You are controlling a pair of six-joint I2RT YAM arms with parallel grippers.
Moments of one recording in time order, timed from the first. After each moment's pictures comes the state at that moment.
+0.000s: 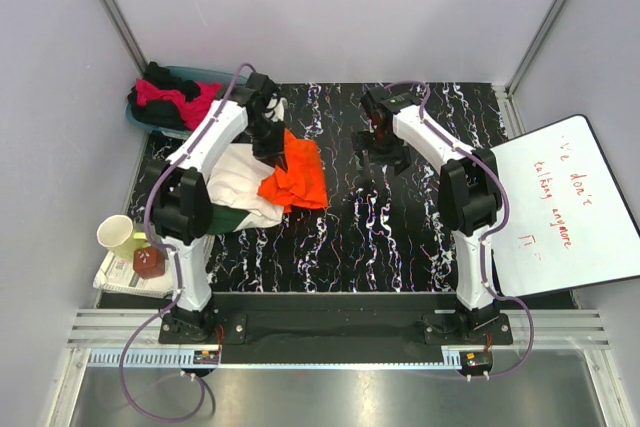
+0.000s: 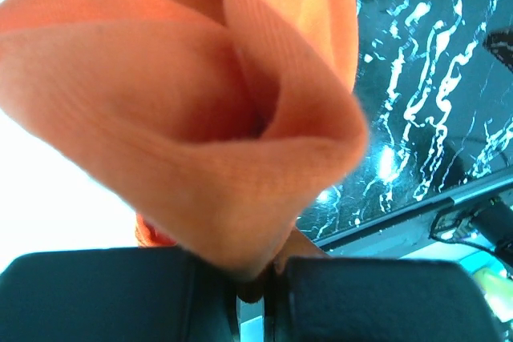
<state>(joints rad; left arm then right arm) -0.33 2.00 1.85 -1.16 0.30 -0.30 0.43 2.14 1.88 -1.08 0.03 0.31</state>
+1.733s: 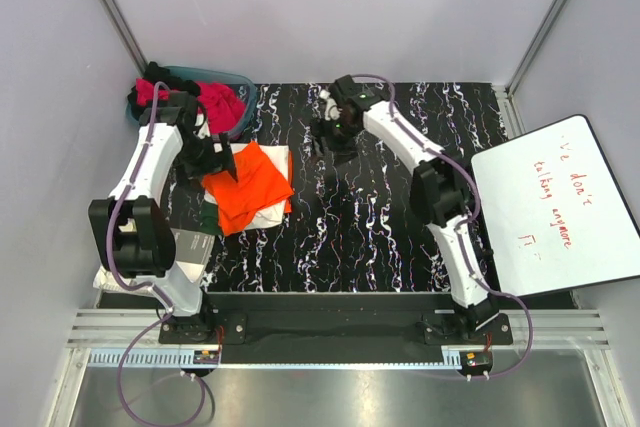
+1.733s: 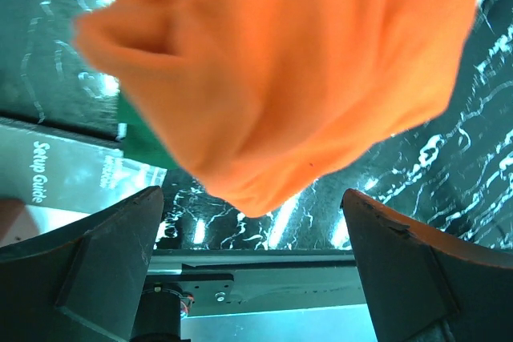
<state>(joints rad) 0.03 1.66 1.48 -1.15 0.16 -0.29 0.52 2.36 2.23 -1.03 -0.37 0.32</state>
